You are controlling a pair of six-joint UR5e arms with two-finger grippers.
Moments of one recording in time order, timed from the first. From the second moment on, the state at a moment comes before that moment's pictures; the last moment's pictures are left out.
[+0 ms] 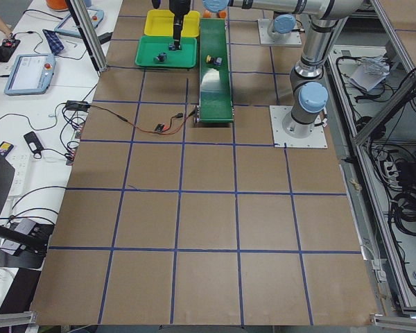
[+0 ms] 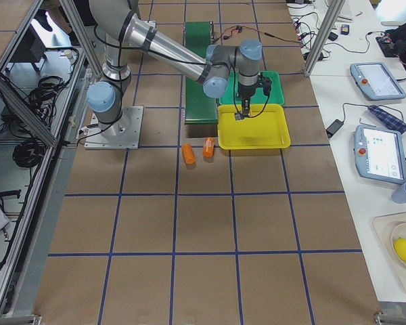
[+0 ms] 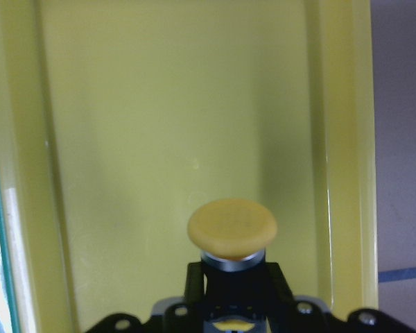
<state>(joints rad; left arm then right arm) -1.57 -1.67 -1.41 -1.51 1.52 0.03 1.35 -1.22 1.72 -2.16 -1.66 -0.18</state>
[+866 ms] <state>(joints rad) -1.58 -1.67 -1.42 -1.51 1.52 0.03 1.36 -1.44 1.73 -1.89 -1.61 -0.16</state>
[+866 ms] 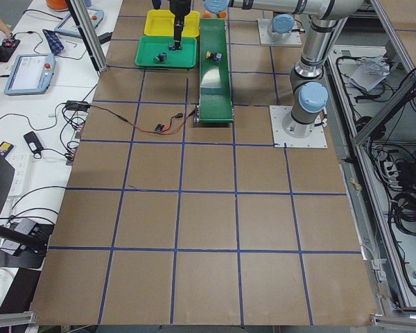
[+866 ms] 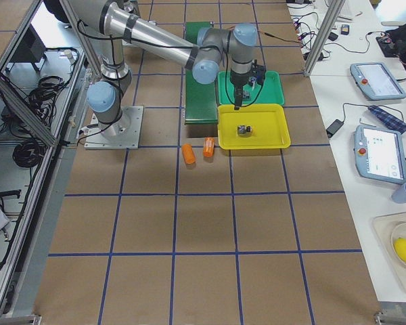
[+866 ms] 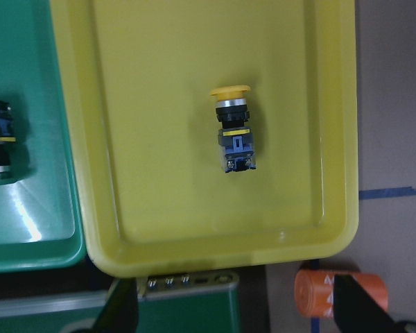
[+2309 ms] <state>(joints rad) -1.57 -1.66 -1.42 -1.51 1.53 0.03 1.69 -1.47 1.93 -1.84 -1.44 0.44</state>
